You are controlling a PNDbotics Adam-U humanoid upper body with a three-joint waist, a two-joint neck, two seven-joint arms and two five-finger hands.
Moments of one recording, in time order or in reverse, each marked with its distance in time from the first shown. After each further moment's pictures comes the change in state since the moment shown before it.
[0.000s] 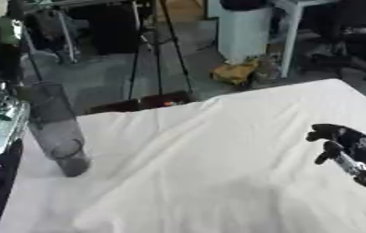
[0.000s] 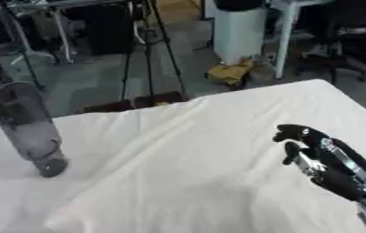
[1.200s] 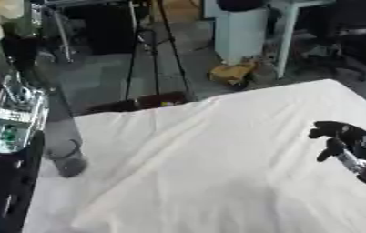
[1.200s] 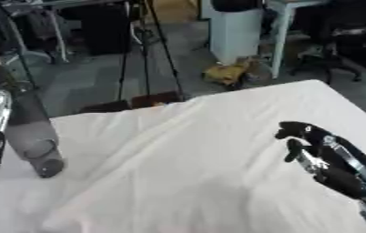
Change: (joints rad) left arm -0.020 -0.107 0.020 -0.118 0.027 -0.293 0.009; right arm -0.009 0.000 -0.001 -0.006 0.000 0.000 -0.001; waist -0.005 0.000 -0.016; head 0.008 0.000
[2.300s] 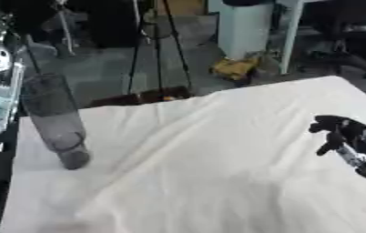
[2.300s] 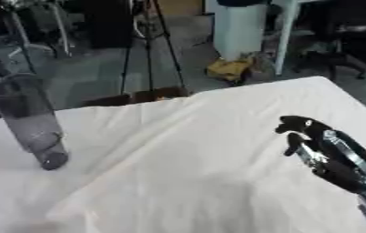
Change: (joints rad) left arm -0.024 0.031 0.027 -0.221 -0.387 0.300 -0.336; right arm 0.008 -0.001 -0.004 0.000 0.001 -0.002 -0.010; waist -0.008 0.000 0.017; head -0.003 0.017
